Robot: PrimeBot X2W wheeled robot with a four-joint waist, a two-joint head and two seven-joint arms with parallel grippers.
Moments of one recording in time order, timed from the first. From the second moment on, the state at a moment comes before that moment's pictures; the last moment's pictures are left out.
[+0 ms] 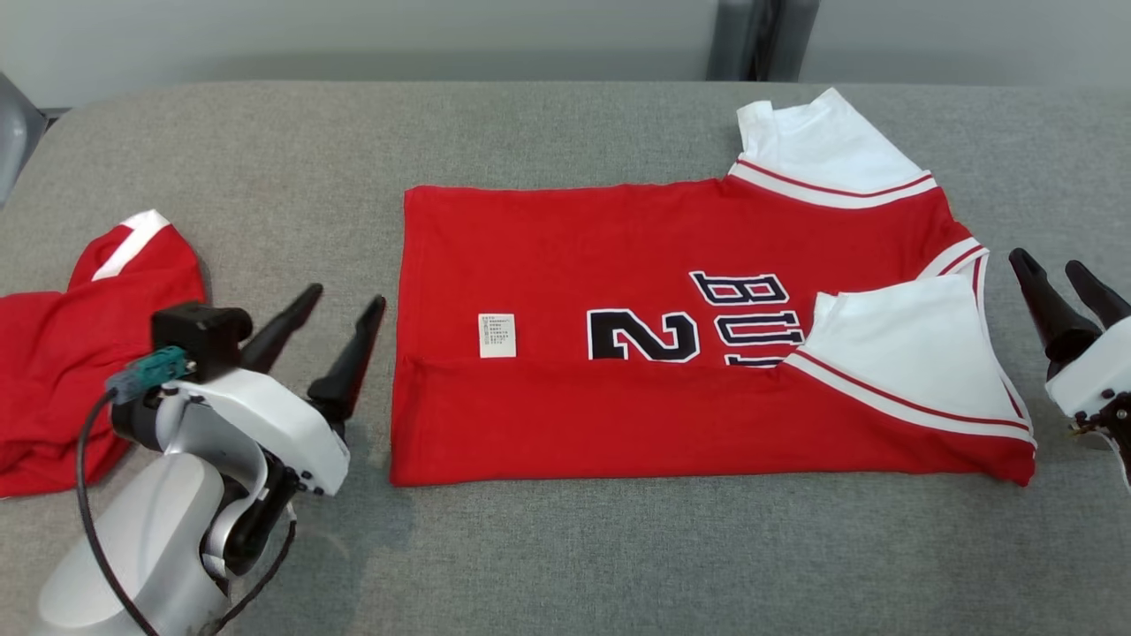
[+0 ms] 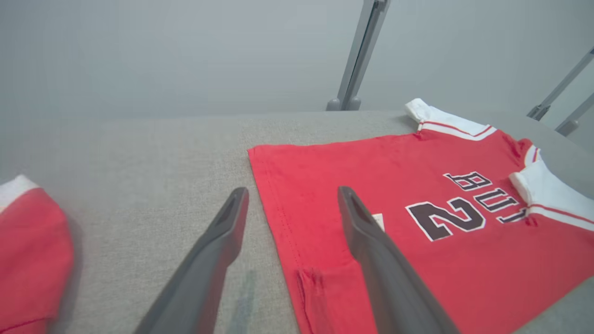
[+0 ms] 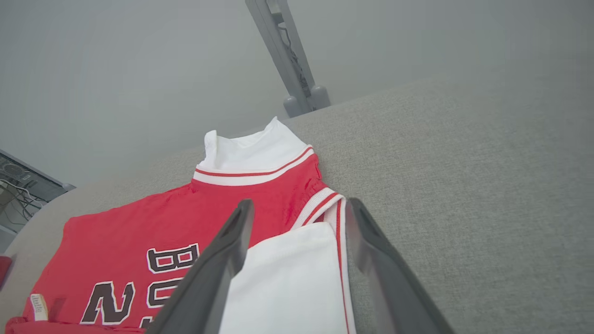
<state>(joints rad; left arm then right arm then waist) -0.48 0.44 -0.60 0.33 -0.80 -0.01 -0.04 -0.44 -0.37 0.04 0.38 0.75 0.13 0.26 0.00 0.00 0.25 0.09</state>
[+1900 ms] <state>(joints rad) -0.10 0.05 -0.19 0.51 -0.26 -0.01 -0.24 -0.06 -0.11 -0.11 0.18 0.21 0.13 -0.26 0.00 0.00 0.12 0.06</state>
